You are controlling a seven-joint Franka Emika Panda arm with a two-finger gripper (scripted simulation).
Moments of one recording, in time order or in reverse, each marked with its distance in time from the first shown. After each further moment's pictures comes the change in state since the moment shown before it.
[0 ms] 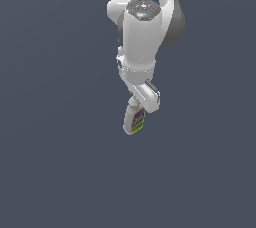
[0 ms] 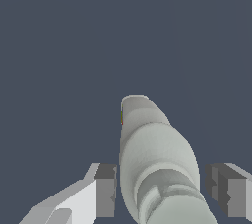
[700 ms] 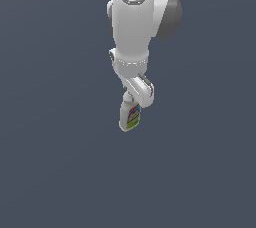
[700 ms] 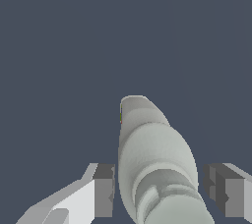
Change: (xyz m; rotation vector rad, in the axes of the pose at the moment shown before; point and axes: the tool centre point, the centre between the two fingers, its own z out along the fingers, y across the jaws) arm 0.017 0.013 -0.026 -0.013 -0.007 -0.001
